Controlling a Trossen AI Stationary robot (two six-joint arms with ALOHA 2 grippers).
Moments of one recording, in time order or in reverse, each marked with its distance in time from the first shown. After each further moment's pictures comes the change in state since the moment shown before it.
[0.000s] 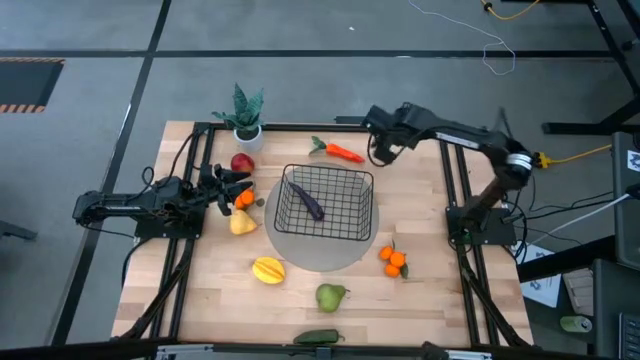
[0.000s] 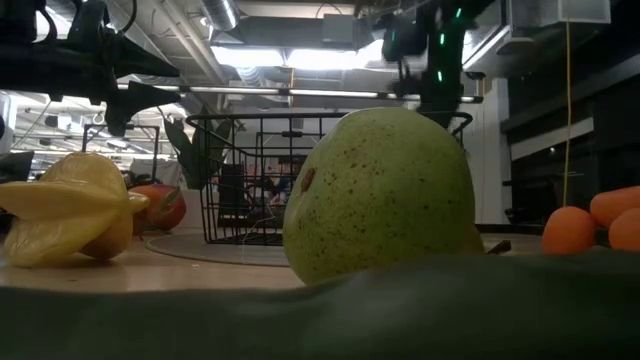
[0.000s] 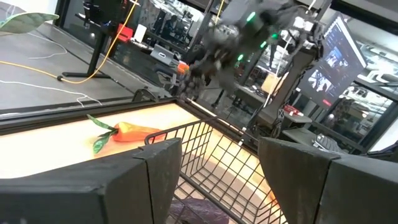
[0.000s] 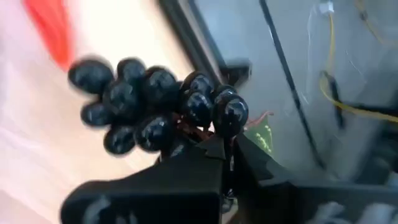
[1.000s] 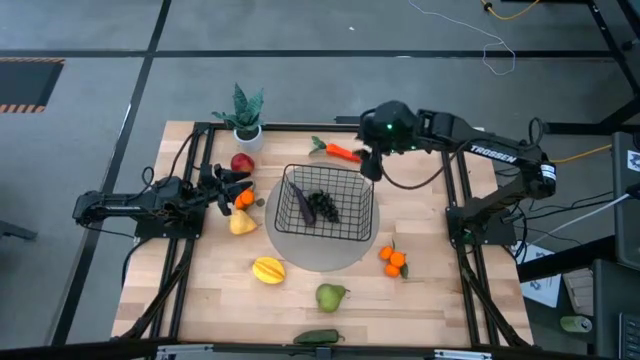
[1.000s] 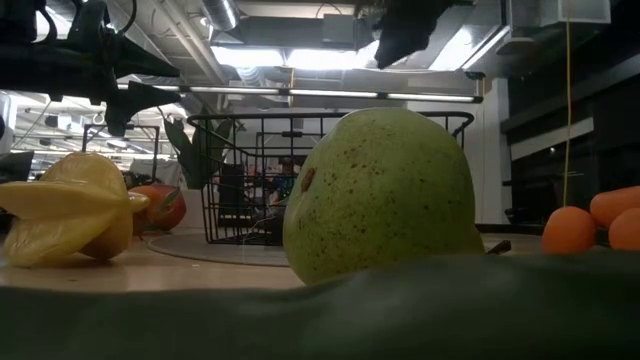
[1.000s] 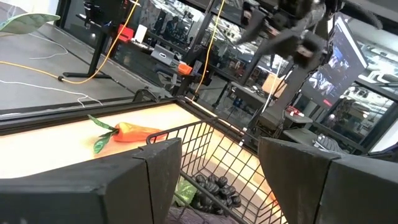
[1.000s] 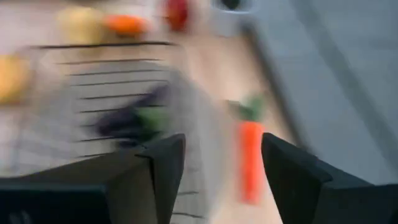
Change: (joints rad) left arm 0.000 0.000 0.000 0.000 -0.003 0.001; right arm 0.199 -0.171 0.094 0.249 -0.406 -0.071
